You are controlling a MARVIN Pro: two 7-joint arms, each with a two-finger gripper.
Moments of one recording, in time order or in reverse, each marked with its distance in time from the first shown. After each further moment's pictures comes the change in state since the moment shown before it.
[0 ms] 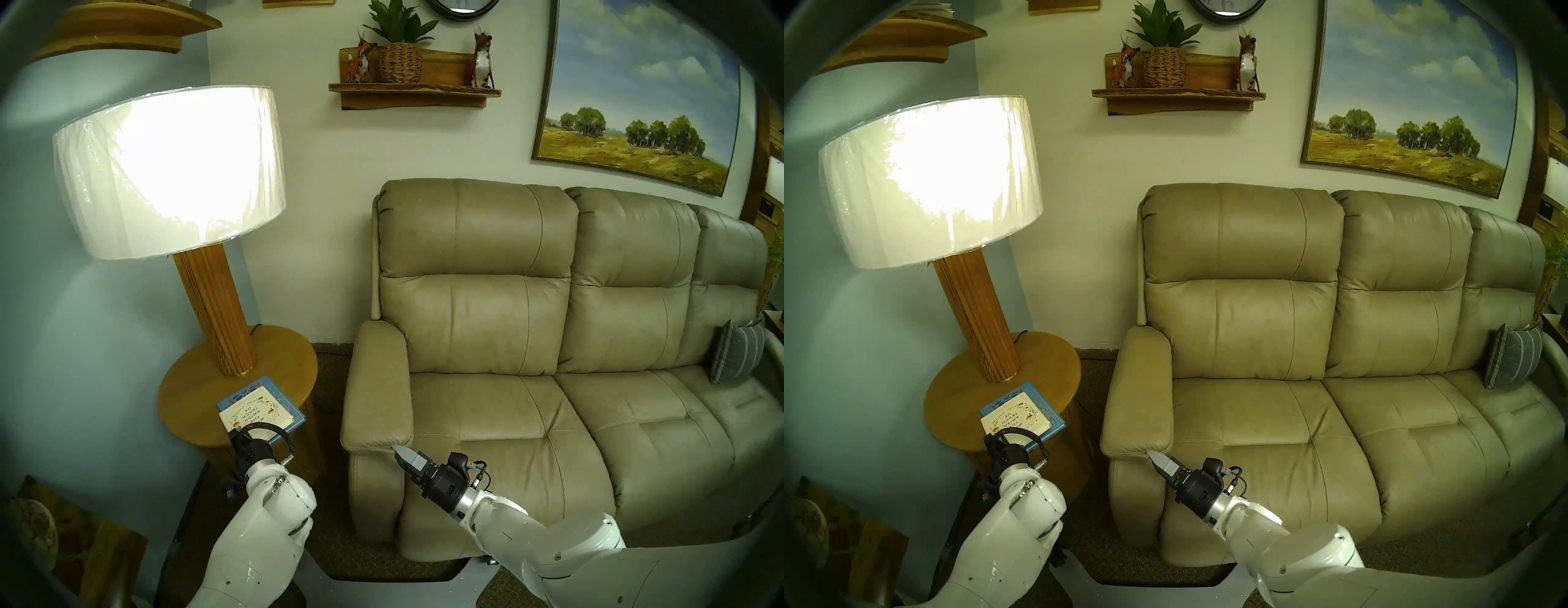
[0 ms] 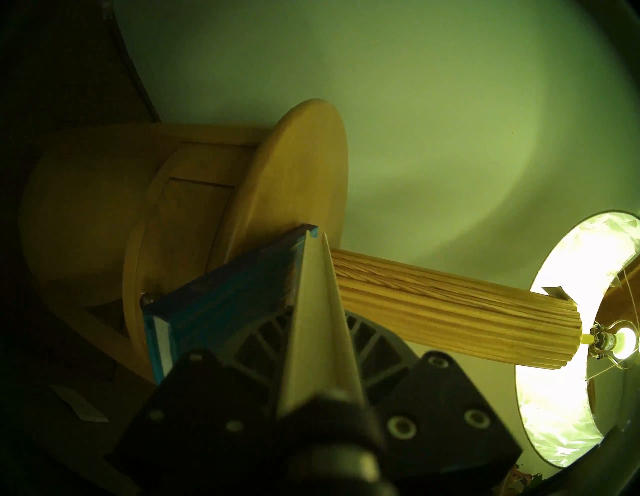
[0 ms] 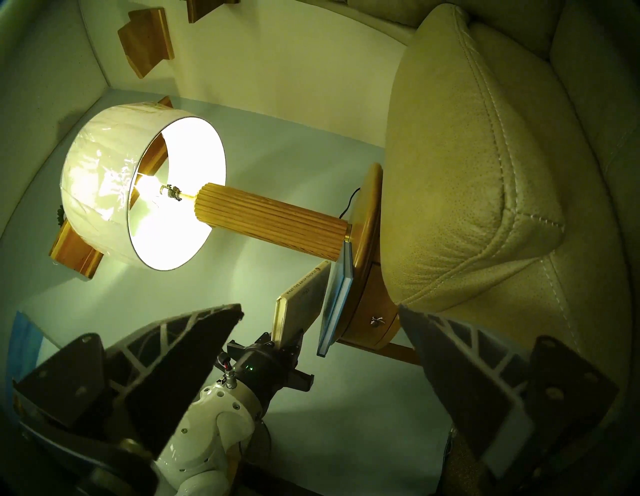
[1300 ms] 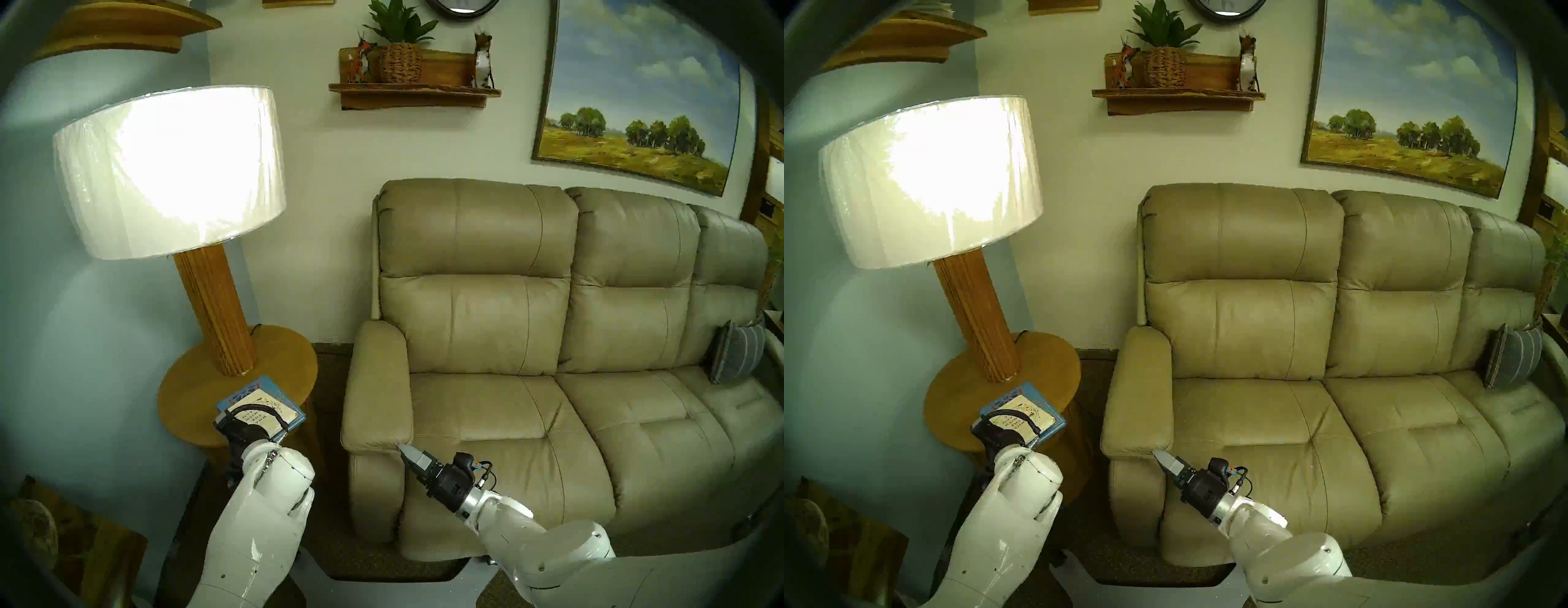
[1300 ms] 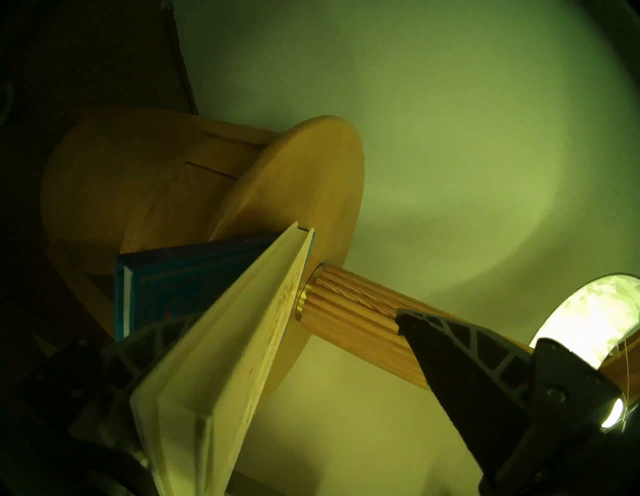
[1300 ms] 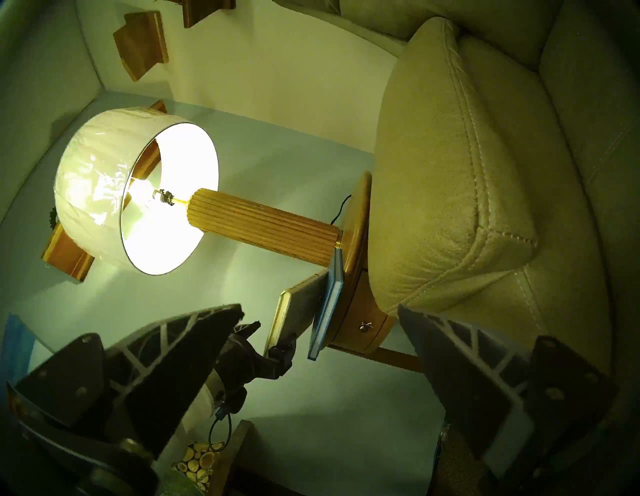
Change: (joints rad) left arm 0.040 -0.056 -0.068 -0.218 -0.087 -0.105 0.112; right arm -0.032 -0.058 0.002 -0.152 0.000 0.055 0.017
